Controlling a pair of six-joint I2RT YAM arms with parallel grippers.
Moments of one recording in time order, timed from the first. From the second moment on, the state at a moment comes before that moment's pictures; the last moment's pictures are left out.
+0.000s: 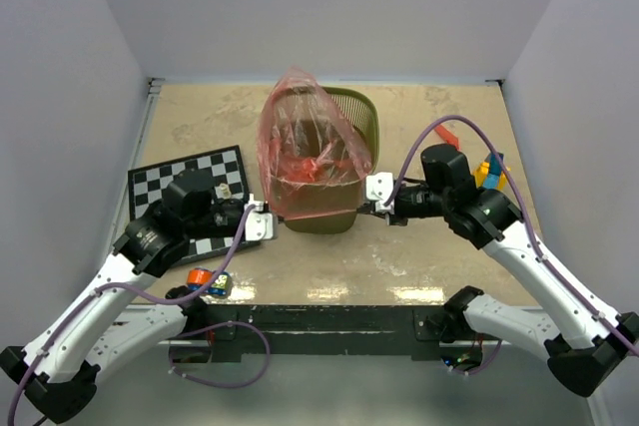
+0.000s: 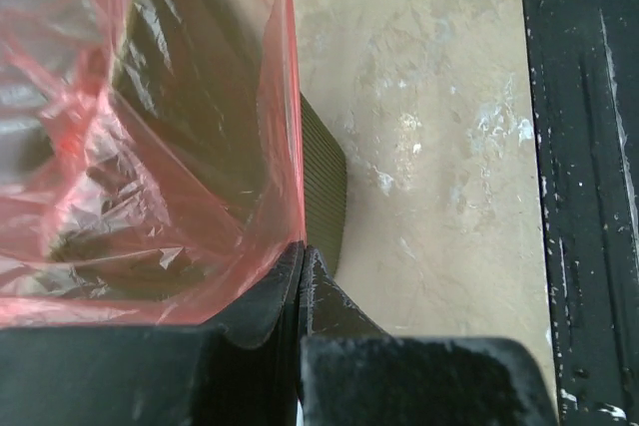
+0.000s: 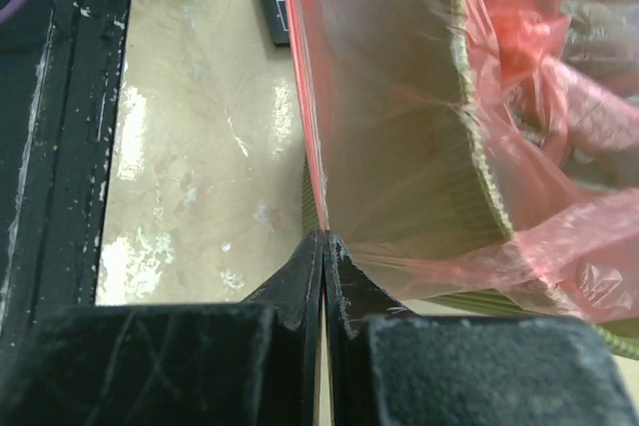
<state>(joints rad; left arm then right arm) -0.62 0.75 0.93 -0.65 0.64 0.76 0.61 0.96 1.06 -0.67 -0.67 -0.76</state>
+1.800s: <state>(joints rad) -0.39 1.10 1.29 -0.53 0.22 -0.09 0.60 1.32 1.51 -0.54 -0.21 -0.20</state>
